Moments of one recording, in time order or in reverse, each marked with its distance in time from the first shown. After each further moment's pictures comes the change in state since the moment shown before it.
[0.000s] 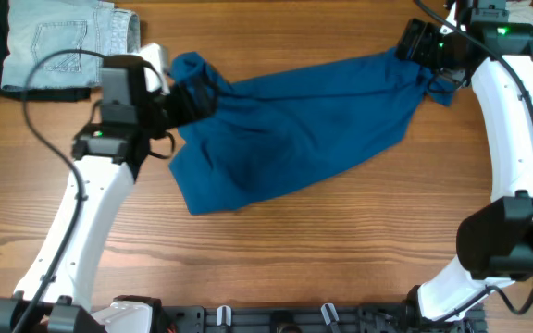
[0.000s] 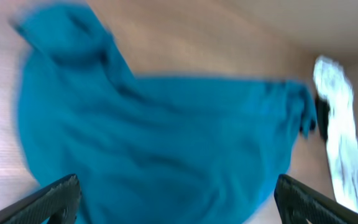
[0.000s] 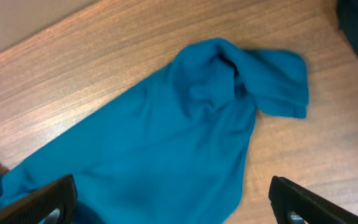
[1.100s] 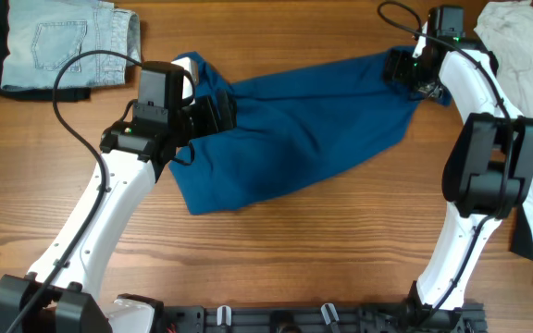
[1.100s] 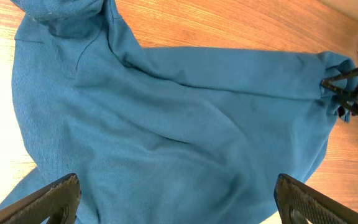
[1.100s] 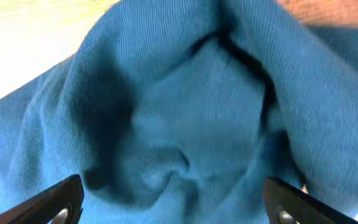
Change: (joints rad) left arm -0.100 0.044 0.000 -0.031 -0.143 0.000; right arm -0.051 0.397 -0.014 0.242 -0.045 -0.138
